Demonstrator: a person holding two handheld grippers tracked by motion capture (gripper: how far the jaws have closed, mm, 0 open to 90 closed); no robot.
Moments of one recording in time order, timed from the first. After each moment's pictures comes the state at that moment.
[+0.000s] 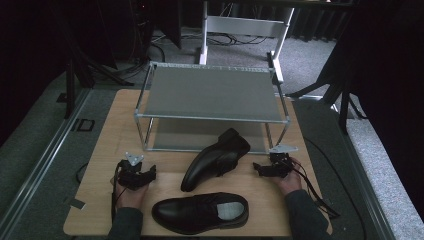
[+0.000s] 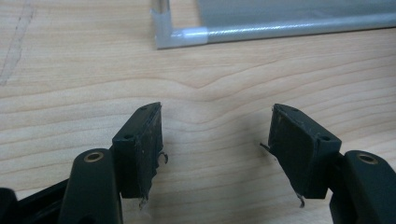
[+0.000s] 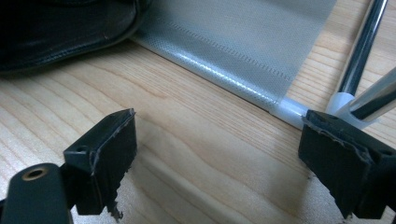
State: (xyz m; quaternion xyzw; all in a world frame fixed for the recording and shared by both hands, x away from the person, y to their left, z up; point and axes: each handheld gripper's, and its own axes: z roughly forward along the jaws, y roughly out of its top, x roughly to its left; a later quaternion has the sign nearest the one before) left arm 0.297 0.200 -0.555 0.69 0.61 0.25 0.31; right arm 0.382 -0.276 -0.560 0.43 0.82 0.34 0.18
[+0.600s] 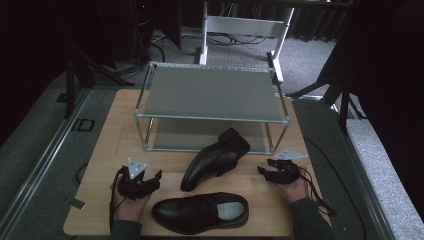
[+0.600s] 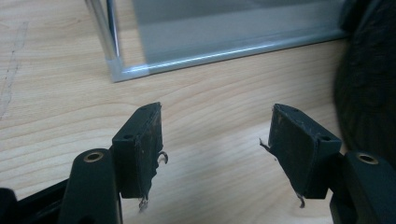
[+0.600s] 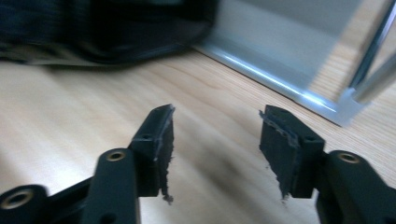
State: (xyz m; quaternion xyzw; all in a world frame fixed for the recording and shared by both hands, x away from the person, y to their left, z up) left arm 0.255 0.181 -0.519 0.71 0.55 0.26 0.36; right arm 0.343 -0.280 -0.530 0.40 0.82 0.37 0.16
